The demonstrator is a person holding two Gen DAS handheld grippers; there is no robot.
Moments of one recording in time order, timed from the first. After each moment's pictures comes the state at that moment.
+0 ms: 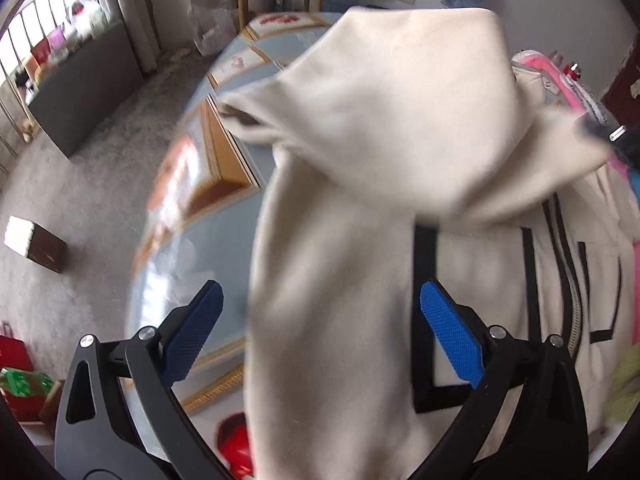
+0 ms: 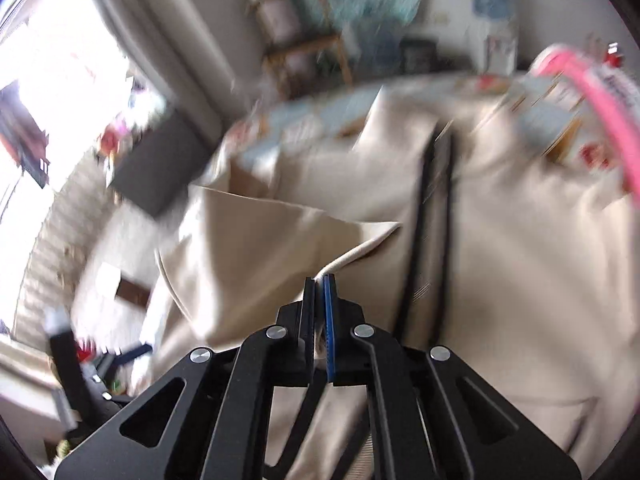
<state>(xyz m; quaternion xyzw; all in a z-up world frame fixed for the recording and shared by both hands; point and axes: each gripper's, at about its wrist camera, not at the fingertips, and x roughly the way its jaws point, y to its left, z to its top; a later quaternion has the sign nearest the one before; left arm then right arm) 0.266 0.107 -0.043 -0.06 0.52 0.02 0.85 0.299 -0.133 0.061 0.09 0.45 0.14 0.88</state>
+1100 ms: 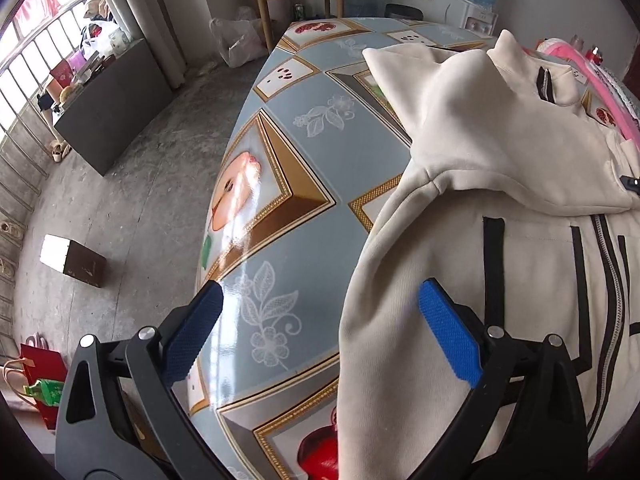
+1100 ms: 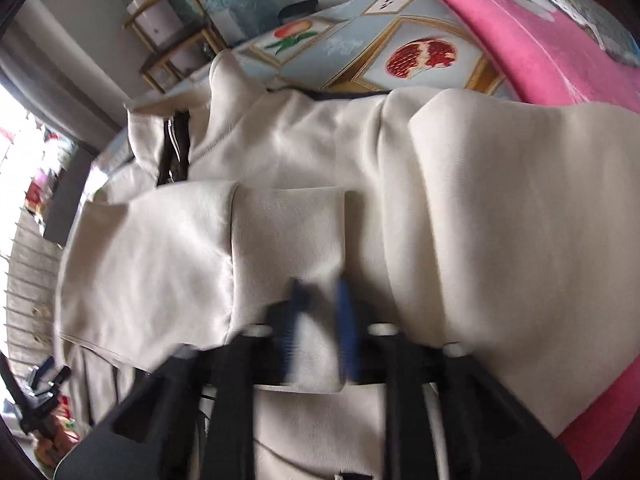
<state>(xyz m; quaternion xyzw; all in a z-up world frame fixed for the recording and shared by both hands) 0.270 0.130 -0.045 -0.01 0.52 0.06 0.85 0.339 -0.277 -0.028 0.11 0.54 0.03 0.83</state>
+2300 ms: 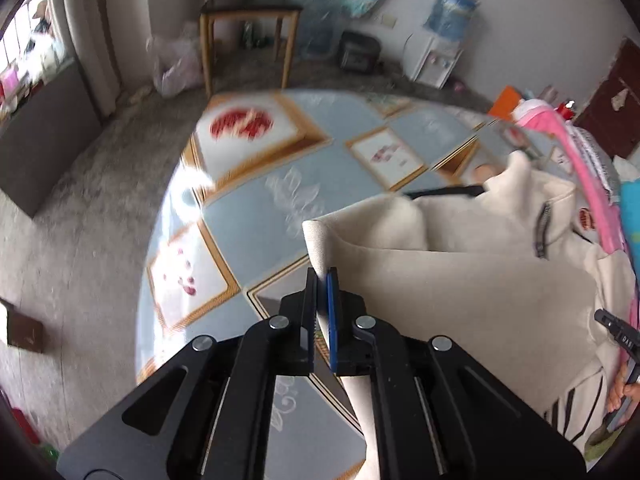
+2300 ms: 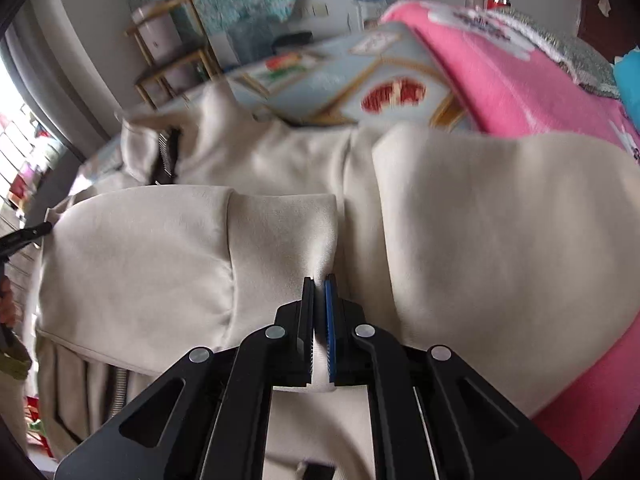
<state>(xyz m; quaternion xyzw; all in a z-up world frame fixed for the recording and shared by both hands) 0.482 0.135 -0.043 -0.08 0.51 -0.04 0.86 0.324 -0.287 -0.030 0.08 0.50 -0.01 0.86</state>
